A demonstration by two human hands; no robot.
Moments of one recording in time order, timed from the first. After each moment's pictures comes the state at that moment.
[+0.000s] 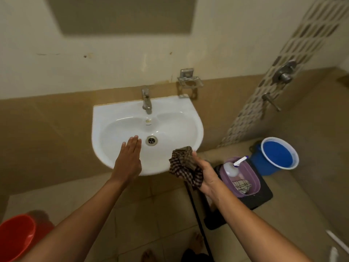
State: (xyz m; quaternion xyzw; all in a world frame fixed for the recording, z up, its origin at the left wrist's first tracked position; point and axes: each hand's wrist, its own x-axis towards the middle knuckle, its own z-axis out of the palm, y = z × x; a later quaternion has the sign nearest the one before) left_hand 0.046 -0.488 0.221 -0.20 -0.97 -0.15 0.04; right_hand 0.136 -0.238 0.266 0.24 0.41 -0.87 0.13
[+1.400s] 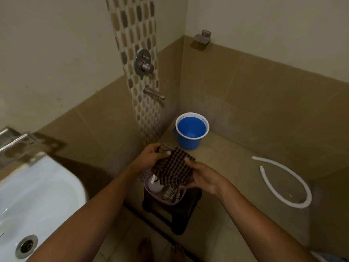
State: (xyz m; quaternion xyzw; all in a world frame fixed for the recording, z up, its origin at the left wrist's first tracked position) left_hand 0.028 0.014 0.288 -0.31 -0.63 -0.50 -0.50; right_hand 0.226 0.107 0.268 0.34 0.41 -0.84 -0.02
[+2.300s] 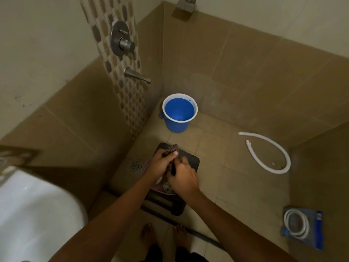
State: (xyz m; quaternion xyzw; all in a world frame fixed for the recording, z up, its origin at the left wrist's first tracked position) left_hand 0.036 0.035 0.212 -0.18 -0.67 -0.48 -0.53; right_hand 0.146 0.041 0.228 0.51 0.81 -0.29 -0.03
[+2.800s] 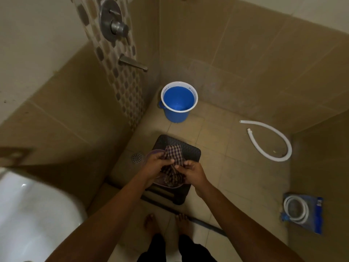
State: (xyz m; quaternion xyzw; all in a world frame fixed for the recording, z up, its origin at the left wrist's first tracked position) left_hand 0.016 0.022 0.181 -0.15 -0.63 -0.43 -0.64; right_hand 0.167 0.062 0.185 0.59 0.48 -0.63 -0.13
